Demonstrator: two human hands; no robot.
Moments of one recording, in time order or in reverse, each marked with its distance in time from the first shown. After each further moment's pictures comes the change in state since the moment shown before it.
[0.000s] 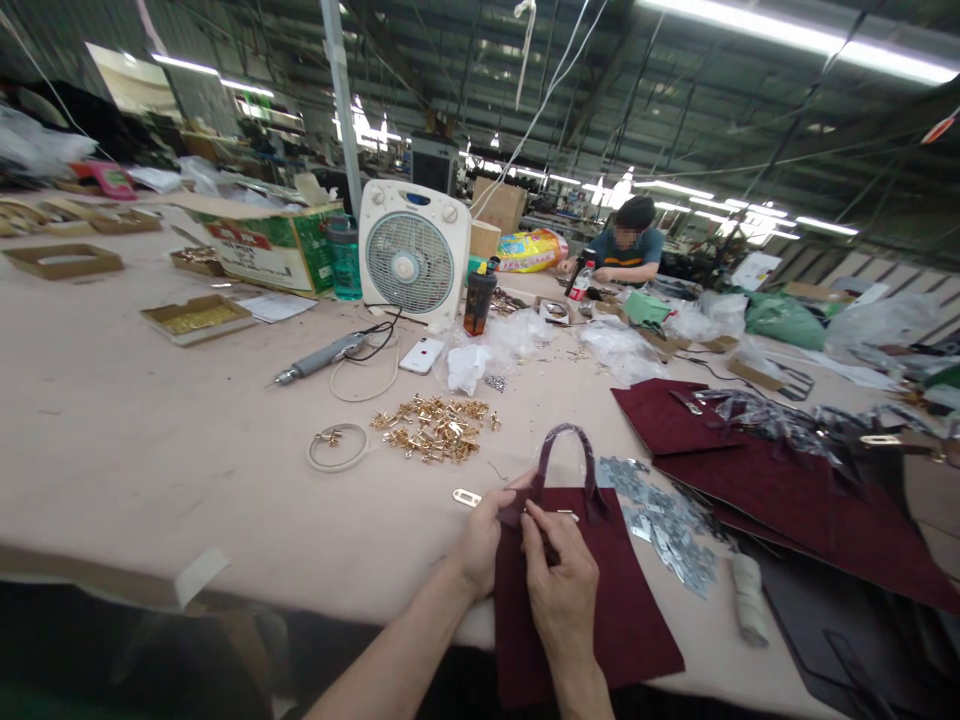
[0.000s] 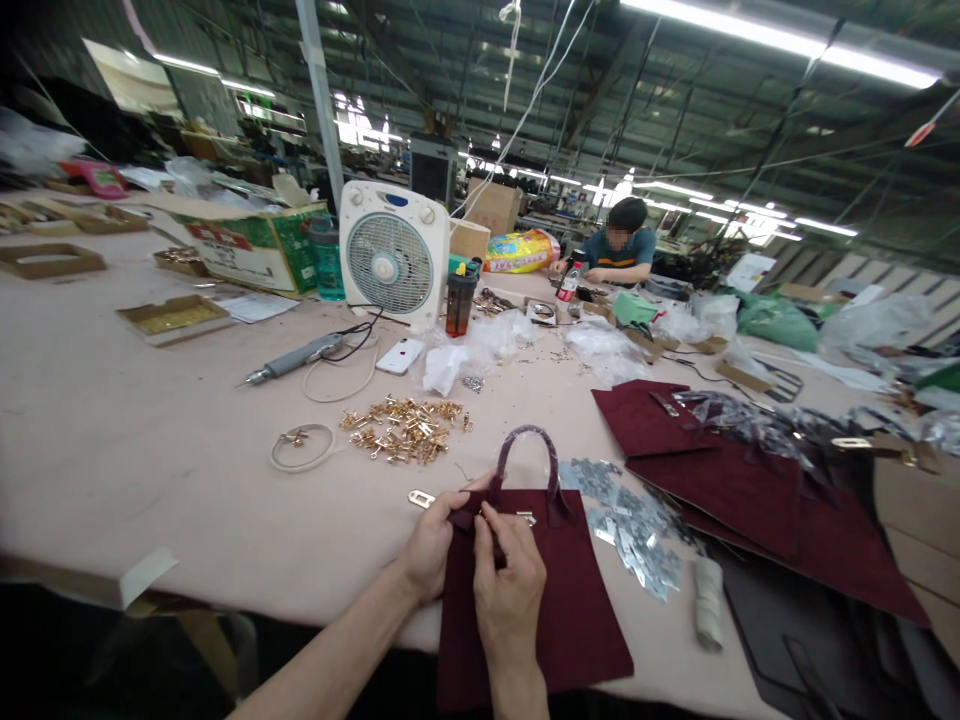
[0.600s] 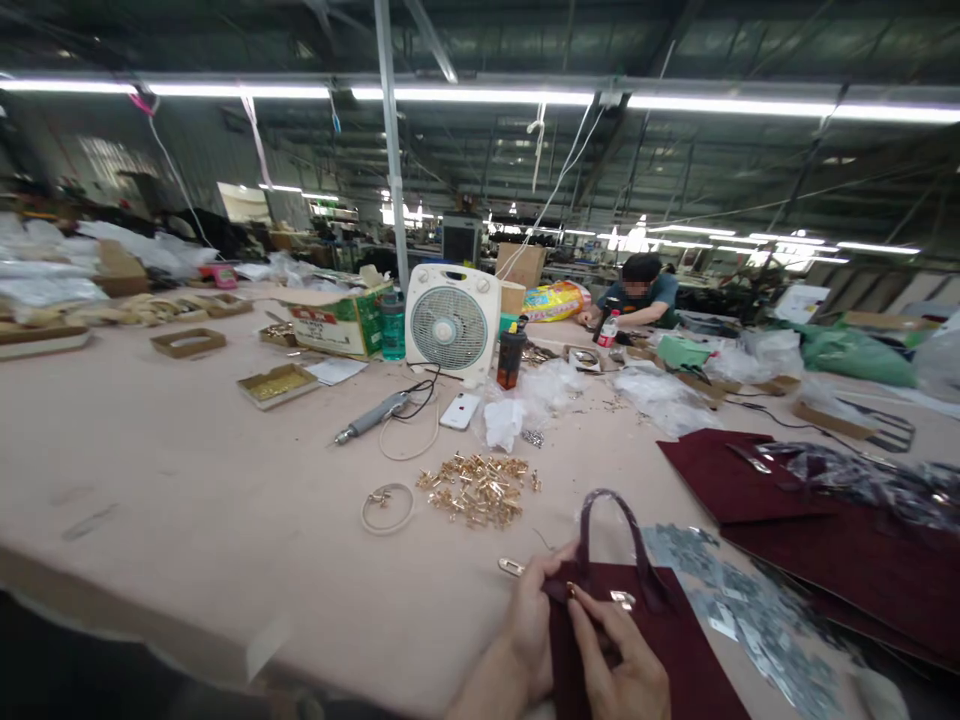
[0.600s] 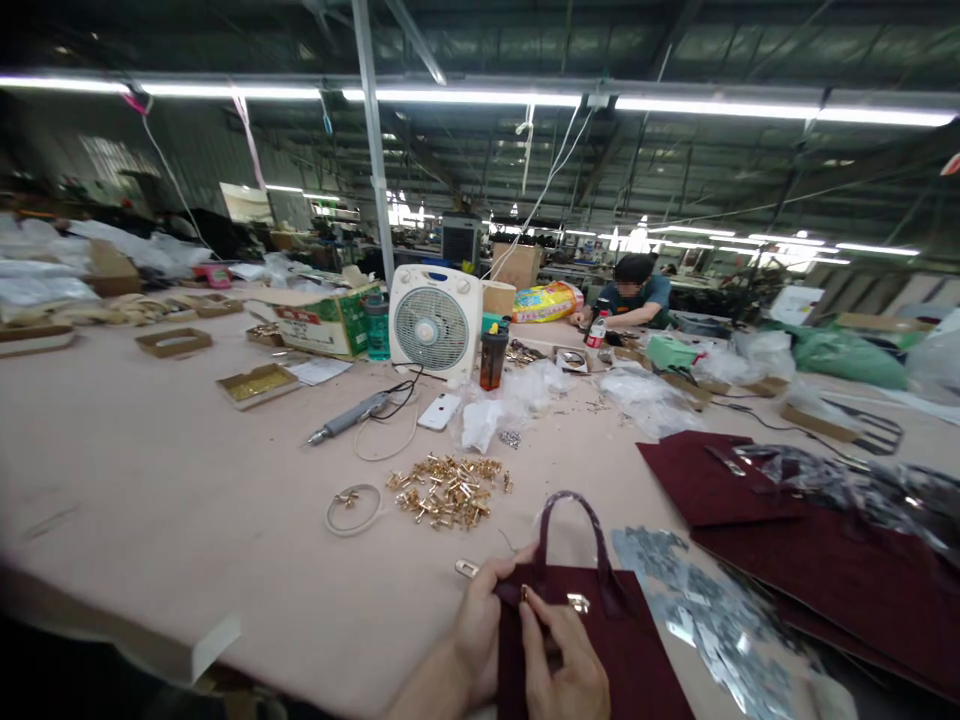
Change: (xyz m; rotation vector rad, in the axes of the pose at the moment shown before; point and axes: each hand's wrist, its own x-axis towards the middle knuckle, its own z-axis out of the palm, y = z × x) left_hand 0.005 0.003 -0.003 -0.083 -0.032 -0.024; right_hand -0.009 0.032 0.011 -0.023 -0.052 -0.029
